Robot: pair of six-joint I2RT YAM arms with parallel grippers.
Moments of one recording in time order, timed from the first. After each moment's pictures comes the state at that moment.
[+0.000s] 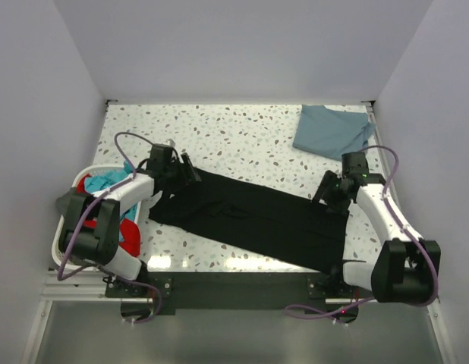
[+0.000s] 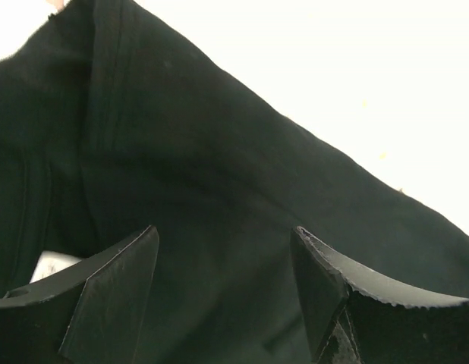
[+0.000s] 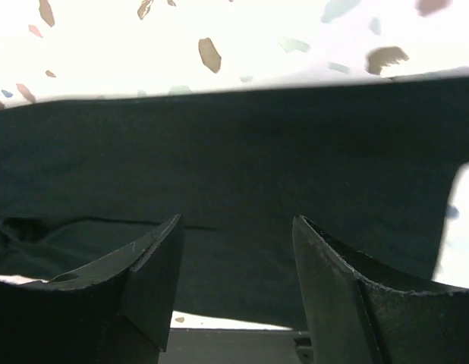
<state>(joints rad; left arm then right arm) -0.24 1.51 0.81 -0.16 0.14 -0.65 -0.03 1.21 0.83 -0.78 -0.12 0.51</state>
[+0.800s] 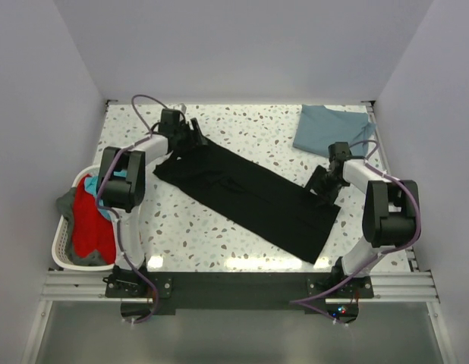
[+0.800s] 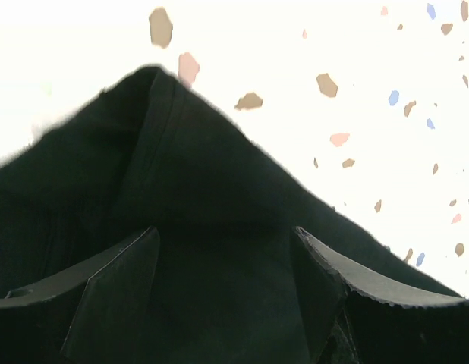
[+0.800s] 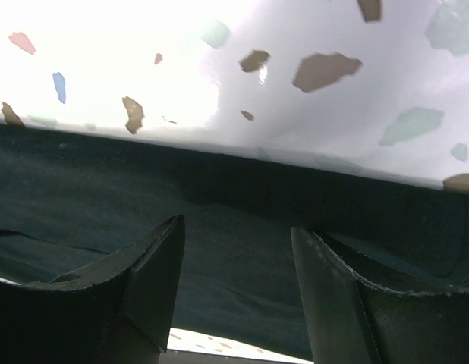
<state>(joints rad) -0.17 2.10 1.42 -0.08 0.21 -0.48 0.00 1.68 0.97 -0.64 -0.16 0.61</state>
